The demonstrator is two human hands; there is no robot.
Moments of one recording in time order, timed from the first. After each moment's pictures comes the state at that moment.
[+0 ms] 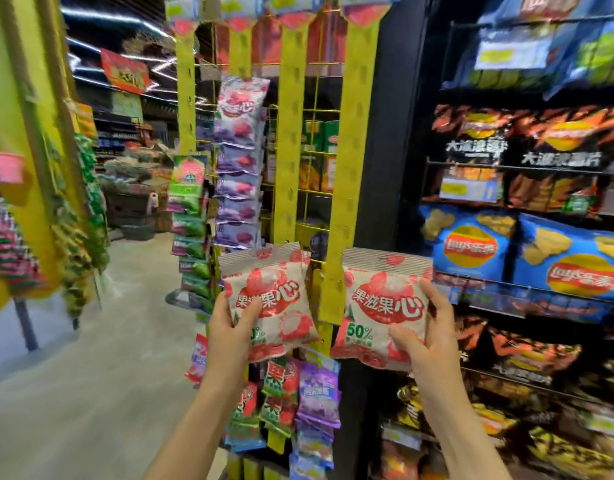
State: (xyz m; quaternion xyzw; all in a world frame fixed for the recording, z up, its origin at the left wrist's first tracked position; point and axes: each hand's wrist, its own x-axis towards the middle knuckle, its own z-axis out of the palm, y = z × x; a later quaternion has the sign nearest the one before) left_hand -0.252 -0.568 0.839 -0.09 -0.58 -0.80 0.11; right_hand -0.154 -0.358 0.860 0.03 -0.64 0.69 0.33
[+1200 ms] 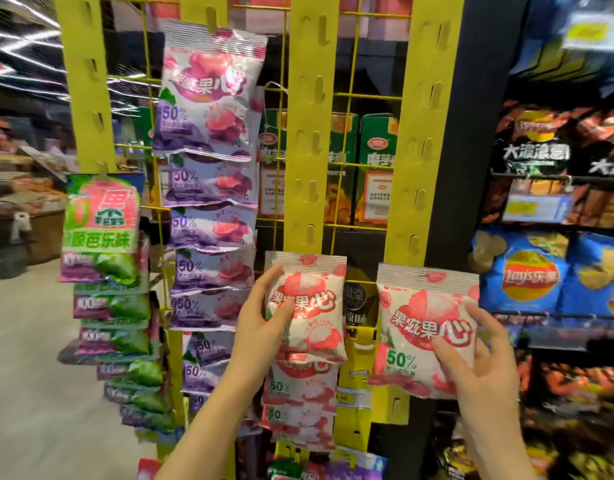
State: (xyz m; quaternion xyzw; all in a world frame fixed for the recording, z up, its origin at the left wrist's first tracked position) left_hand -0.498 -0.546 0.879 -0.32 -0.62 -0.71 0.03; right_hand -0.327 -0.384 0.866 -0.11 -0.59 0.62 0.51
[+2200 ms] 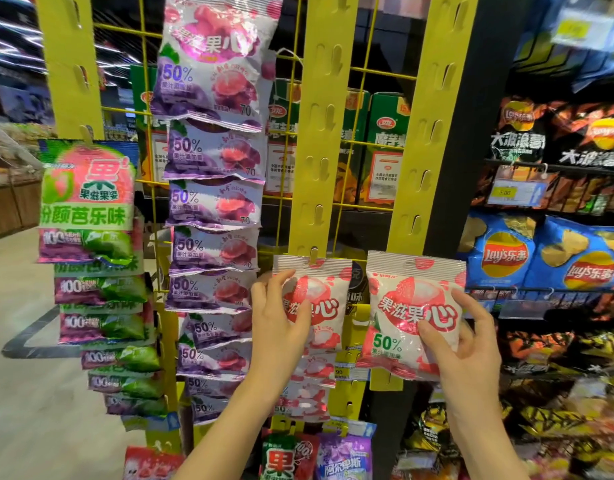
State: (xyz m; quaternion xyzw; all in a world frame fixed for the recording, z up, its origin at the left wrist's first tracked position) left_hand -0.486 -0.543 0.858 -0.36 -0.70 -0.60 0.14; right_hand -0.329 -0.424 0.866 -0.14 -0.61 0.56 0.54
